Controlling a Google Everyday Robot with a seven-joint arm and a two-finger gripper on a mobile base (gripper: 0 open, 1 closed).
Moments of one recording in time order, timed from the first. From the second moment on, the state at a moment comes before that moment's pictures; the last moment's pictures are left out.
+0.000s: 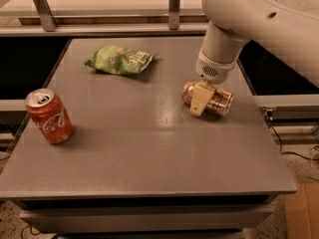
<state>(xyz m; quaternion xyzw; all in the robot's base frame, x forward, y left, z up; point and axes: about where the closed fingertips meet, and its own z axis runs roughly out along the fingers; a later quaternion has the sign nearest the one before) 0.565 -0.123 0.831 -0.51 0.85 0.01 0.08</state>
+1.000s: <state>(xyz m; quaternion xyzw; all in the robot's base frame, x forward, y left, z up) 0.565 -0.116 0.856 -0.53 0.84 0.04 0.10</state>
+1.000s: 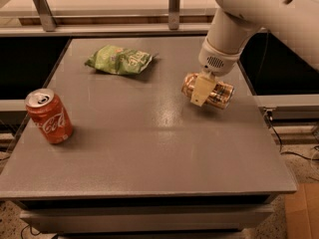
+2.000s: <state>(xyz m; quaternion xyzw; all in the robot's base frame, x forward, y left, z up) 0.563 -0.097 0.898 -0.51 0.81 0.19 0.22</state>
